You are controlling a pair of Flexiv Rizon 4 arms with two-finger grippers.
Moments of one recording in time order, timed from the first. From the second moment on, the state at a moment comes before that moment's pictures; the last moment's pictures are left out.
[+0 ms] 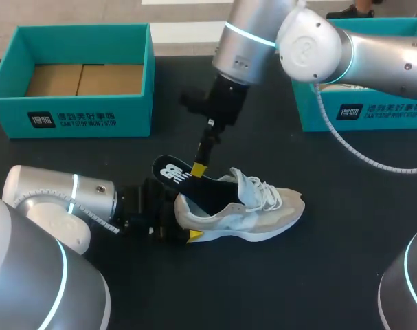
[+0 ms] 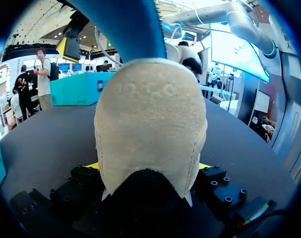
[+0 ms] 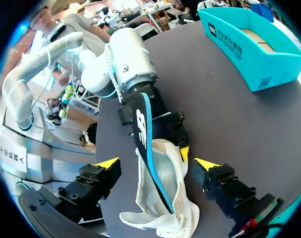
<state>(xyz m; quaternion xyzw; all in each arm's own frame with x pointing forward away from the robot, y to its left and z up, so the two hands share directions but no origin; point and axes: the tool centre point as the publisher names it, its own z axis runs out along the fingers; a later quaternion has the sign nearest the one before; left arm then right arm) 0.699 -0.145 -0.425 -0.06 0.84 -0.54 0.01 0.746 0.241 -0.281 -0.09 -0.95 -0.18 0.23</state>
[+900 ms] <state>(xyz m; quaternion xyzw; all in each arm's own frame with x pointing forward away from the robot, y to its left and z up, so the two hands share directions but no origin) 0.699 -0.145 -0.425 -0.06 0.84 -0.54 0.01 0.720 0.259 -0.301 -0.09 -0.88 -0.34 0.31</state>
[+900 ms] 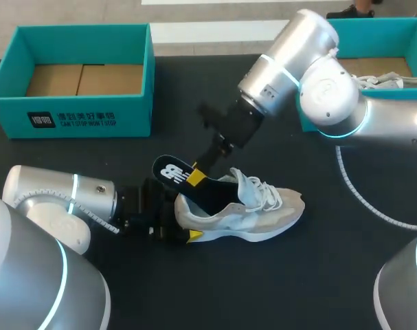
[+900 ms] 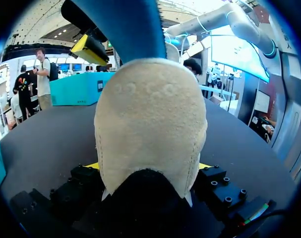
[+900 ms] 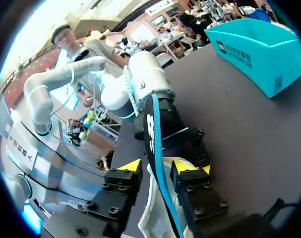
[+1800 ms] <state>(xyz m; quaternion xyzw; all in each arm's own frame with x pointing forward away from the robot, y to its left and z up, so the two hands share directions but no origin) 0.699 -0.145 -0.425 -0.06 0.84 -0.54 0.01 0.758 0.288 -0.231 -0.11 -0.83 -0.43 0.34</state>
